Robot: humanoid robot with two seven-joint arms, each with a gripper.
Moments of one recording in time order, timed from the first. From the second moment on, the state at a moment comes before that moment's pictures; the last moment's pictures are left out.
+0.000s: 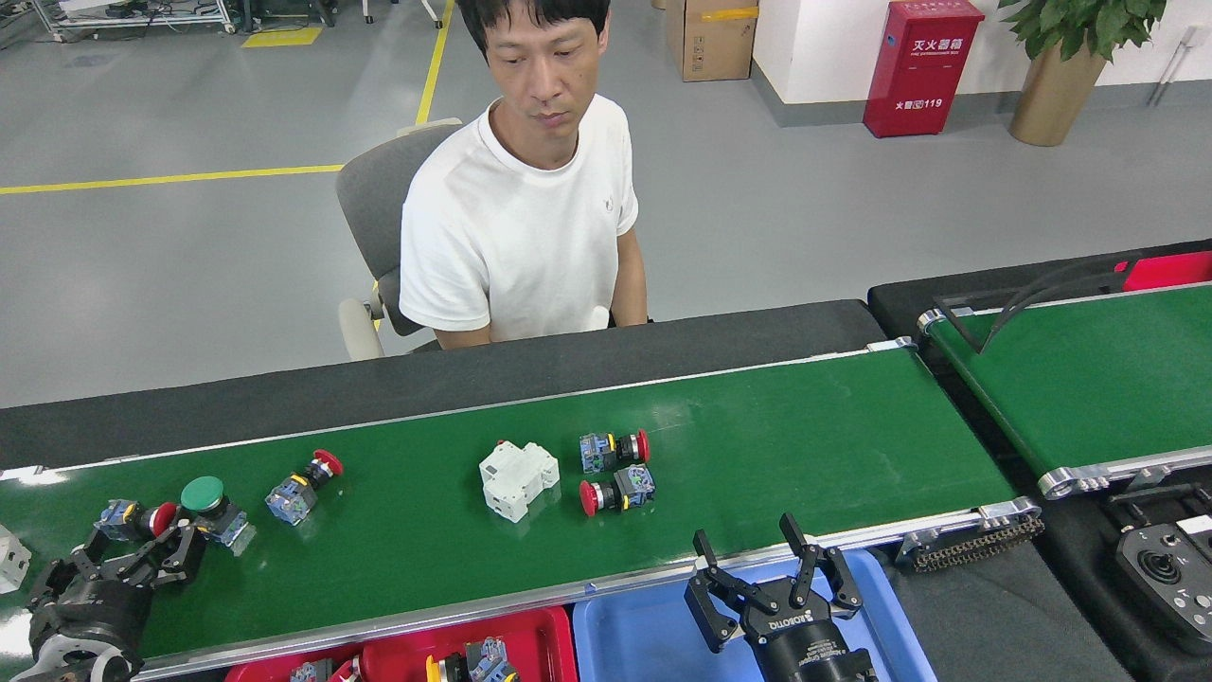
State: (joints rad) left arm -0.23 0.34 0.27 -0.92 -1.36 -0.20 0.01; right arm 0.10 0.03 0.31 -1.64 1.35 0.04 -0.03
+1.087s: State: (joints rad) left arm 0.49 0.22 0.12 -1.77 -1.35 -0.43 0.02; right arm 0.11 0.03 0.32 -1.64 1.36 0.05 -0.03
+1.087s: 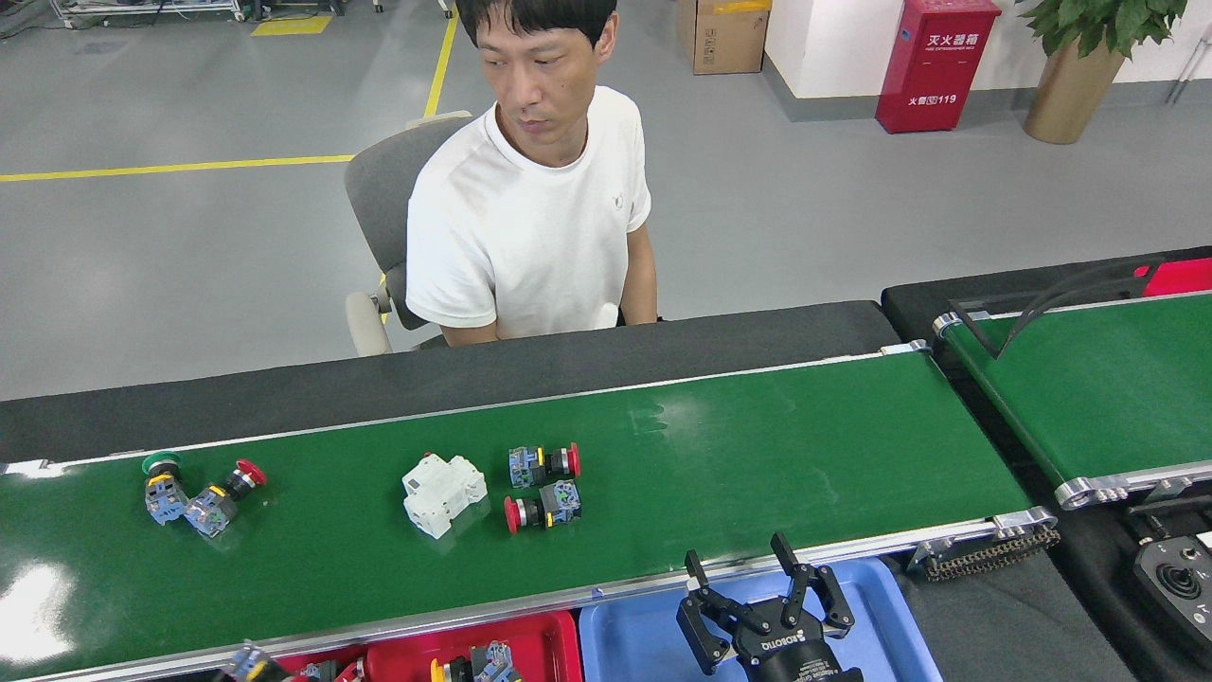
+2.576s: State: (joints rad) left arm -0.27 0.46 0.31 -0.77 -1.35 -0.27 0.03; right arm 0.11 0.03 0.33 -1.63 1.36 0.04 -0.03
